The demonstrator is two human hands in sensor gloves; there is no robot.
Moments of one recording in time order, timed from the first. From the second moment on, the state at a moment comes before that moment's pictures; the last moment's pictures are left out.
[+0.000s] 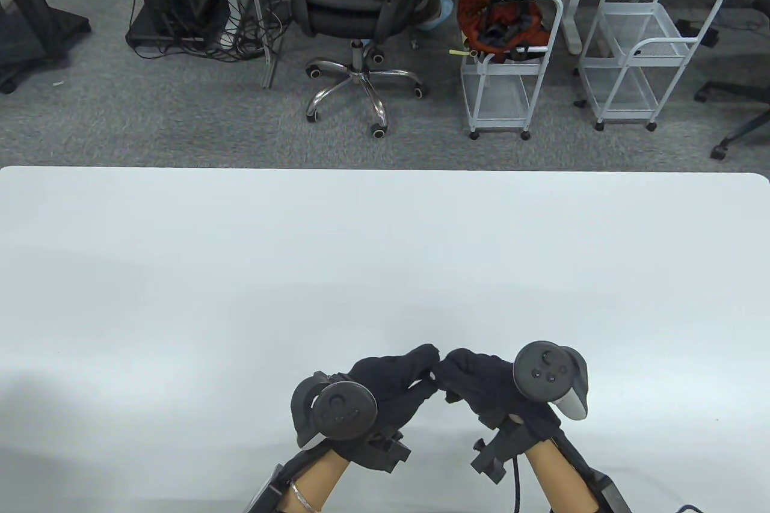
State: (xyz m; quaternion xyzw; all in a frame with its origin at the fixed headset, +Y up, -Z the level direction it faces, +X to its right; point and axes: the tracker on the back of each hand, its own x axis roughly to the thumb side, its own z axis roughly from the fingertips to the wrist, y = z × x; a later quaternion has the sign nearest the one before) left_hand -0.070 -0.672 -0.242 0.16 -0.28 0.37 0.87; right_hand 0.146 -0.686 -0.265 0.22 -0.04 0.85 0.47
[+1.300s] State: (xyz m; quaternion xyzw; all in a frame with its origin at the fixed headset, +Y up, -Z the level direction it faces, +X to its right) left_hand -0.070 -0.670 -0.240 0.16 -0.27 0.38 0.87; right_hand 0.149 -0.682 -0.266 0.26 0.03 0.84 0.48
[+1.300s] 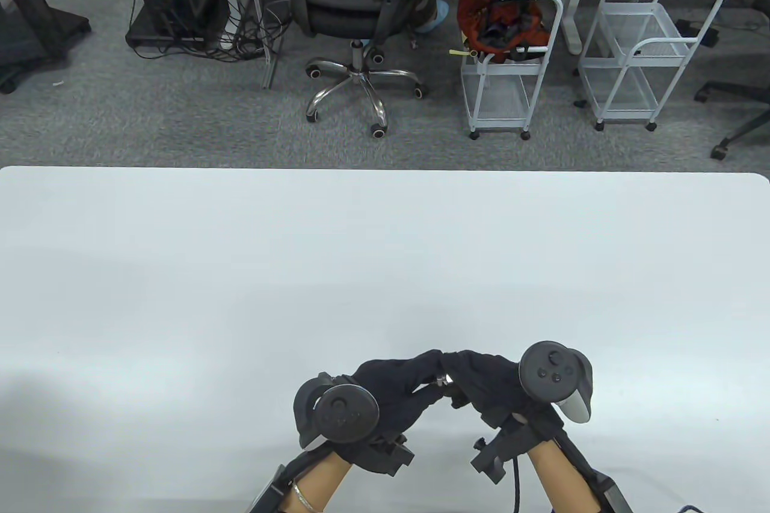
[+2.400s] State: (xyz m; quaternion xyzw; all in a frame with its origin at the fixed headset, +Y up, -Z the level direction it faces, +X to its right) left_hand -0.071 -0.670 -0.241 0.17 -0.28 0.38 0.86; right_hand 0.149 -0.682 -0.264 0.25 0.01 0.84 0.48
